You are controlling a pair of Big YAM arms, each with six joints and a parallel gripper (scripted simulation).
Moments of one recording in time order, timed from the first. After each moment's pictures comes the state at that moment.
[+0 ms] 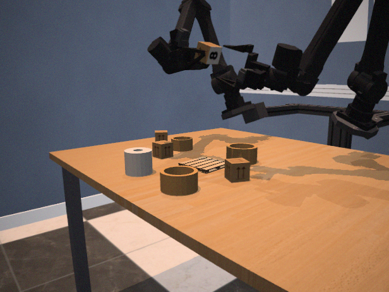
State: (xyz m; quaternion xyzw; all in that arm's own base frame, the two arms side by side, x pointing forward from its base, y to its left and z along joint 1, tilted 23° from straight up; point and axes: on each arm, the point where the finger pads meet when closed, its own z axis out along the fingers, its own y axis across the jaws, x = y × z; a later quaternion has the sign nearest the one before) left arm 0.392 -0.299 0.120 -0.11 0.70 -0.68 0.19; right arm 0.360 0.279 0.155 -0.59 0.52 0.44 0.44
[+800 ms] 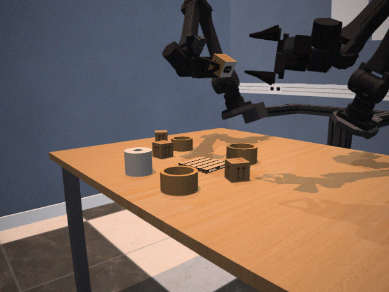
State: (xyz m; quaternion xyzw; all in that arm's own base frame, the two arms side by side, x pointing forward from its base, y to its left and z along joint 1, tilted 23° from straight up) left arm 0.419 -0.182 0.188 -0.04 0.76 -0.55 0.35; right arm 0.321 0.281 0.109 -0.61 0.56 0.39 0.40
